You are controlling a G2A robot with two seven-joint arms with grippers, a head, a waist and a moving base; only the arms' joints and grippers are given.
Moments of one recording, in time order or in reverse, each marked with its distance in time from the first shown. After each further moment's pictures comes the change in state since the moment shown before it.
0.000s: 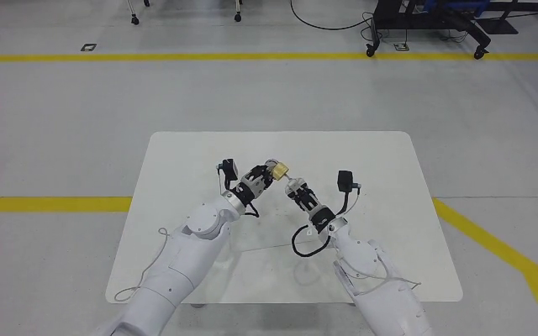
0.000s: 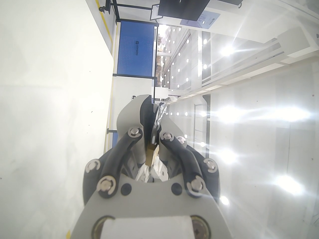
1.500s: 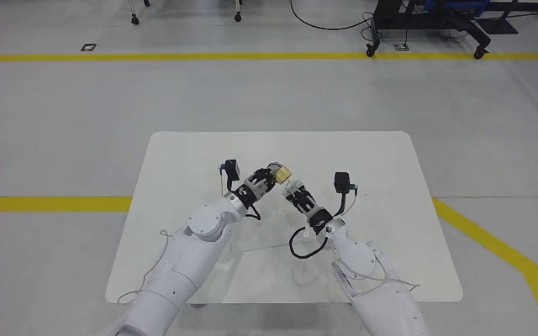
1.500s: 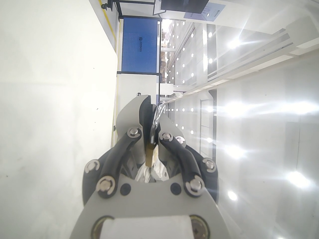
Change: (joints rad) left arm 0.020 -0.023 -0.045 -0.009 0.120 -0.001 -0.024; right arm -0.012 -0.024 0.014 0.000 -0.042 0.019 0.030
